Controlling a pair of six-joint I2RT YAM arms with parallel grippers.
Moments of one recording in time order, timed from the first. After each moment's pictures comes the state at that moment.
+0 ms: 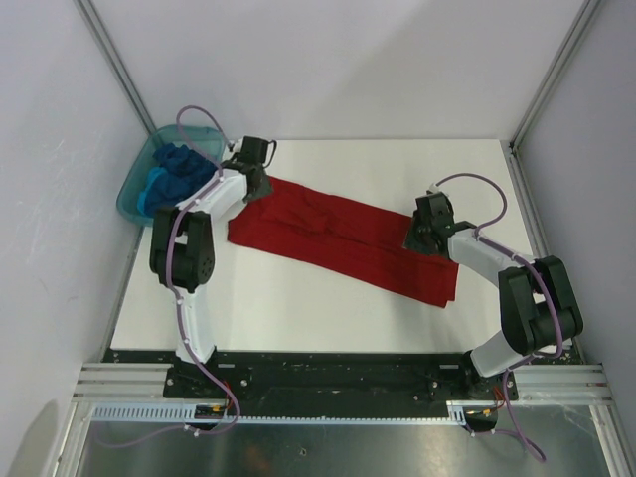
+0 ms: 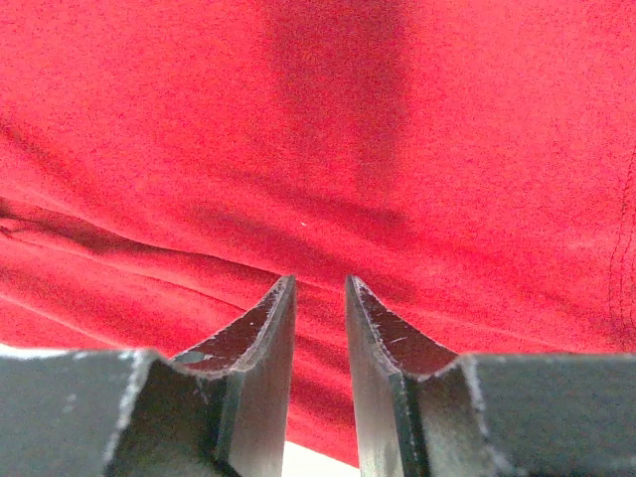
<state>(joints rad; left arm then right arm) -0.25 2.04 1.64 -0.52 -0.30 -0.53 0.30 1.55 0.90 -0.25 0.09 0.59</state>
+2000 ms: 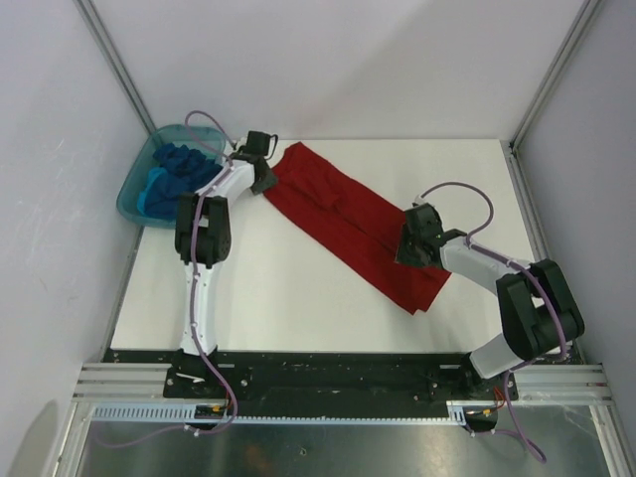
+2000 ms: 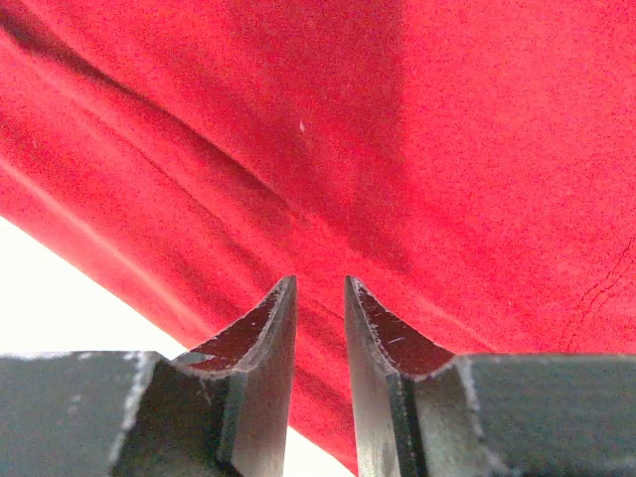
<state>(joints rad) -0.19 2.36 1.93 -0.54 -0.25 -0.67 0.40 1.53 0.86 -0.29 0.09 0.59</state>
